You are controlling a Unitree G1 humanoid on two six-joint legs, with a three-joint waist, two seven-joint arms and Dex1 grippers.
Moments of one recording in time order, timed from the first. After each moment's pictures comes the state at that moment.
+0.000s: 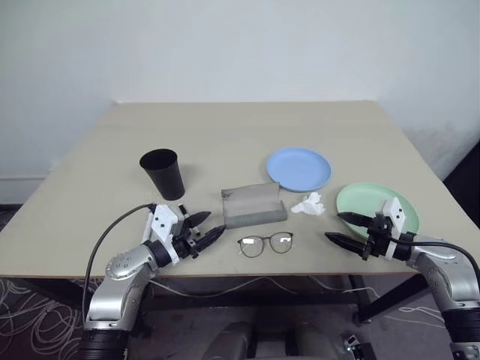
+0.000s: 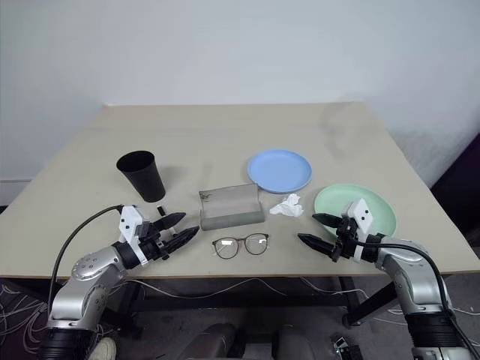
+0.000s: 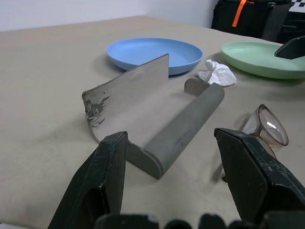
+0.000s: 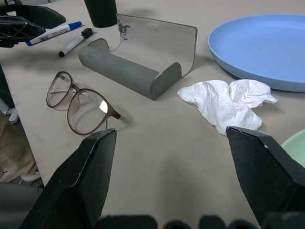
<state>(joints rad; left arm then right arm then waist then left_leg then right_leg) -0.01 0.46 0.08 -0.12 -0.41 0.25 -0.82 -0.11 -0.62 -0.08 0.01 0.42 0.32 1.02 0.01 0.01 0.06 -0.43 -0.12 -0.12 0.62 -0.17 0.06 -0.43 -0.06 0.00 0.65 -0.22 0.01</state>
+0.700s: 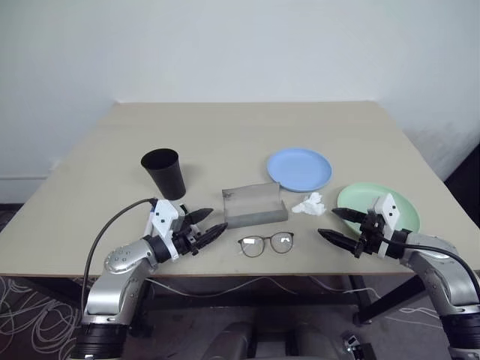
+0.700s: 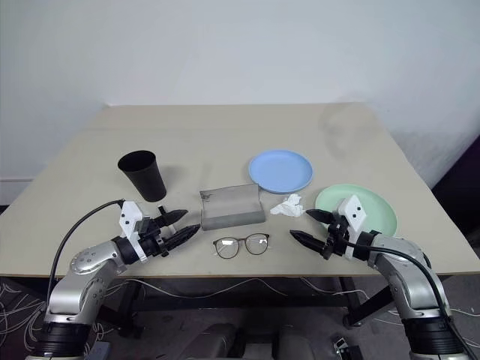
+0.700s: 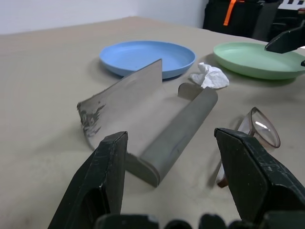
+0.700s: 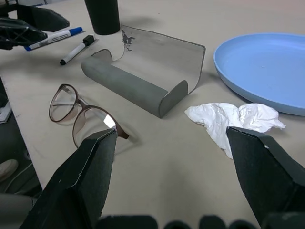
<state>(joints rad) -0.05 0.48 0.09 -0.10 -0.42 0.27 -0.87 -0.05 -0.61 -0.06 -0.17 0.43 0.39 0.90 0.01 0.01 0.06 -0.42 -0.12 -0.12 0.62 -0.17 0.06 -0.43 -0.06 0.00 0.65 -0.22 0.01</state>
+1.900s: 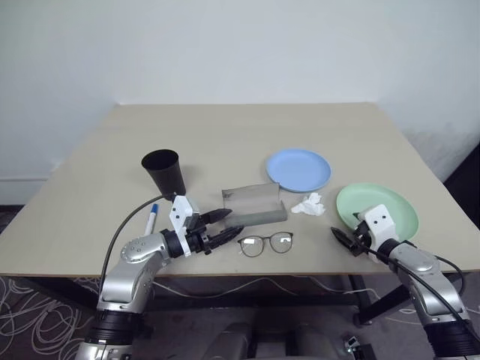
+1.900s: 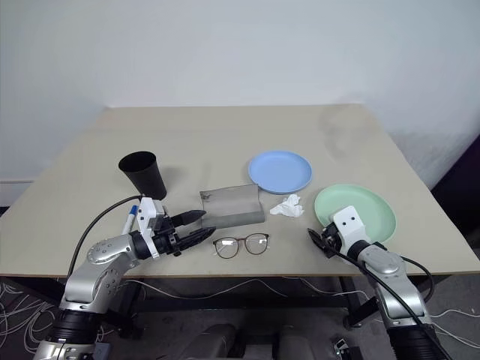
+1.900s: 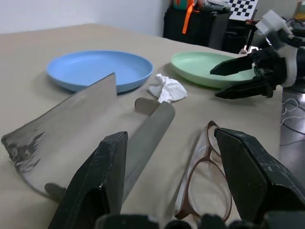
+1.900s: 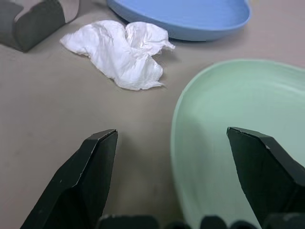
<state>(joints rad) -0.13 0.45 0.01 -0.07 -0.44 0.29 -0.95 -0.04 -0.51 -0.01 -0.08 0.12 0.35 0.50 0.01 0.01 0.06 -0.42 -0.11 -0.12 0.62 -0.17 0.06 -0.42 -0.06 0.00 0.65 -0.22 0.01</state>
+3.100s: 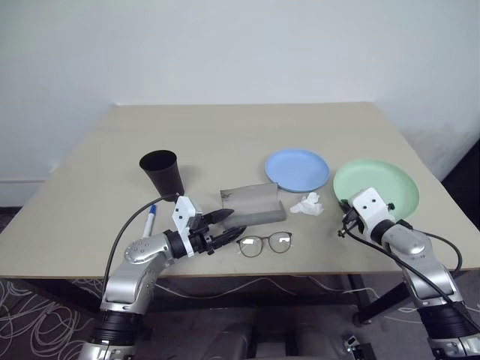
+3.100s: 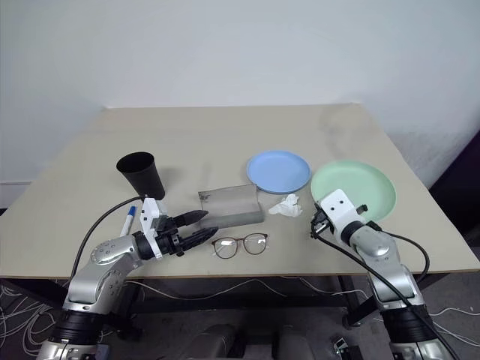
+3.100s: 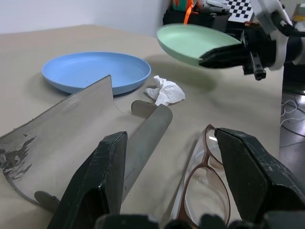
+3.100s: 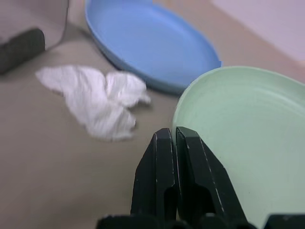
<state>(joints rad) -0.13 0.43 -0.01 -0.08 -0.44 0.29 -0.93 -0.20 -0.55 0.07 -0.07 -0.03 0.29 0.51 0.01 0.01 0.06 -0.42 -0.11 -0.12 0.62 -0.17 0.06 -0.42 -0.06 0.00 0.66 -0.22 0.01</state>
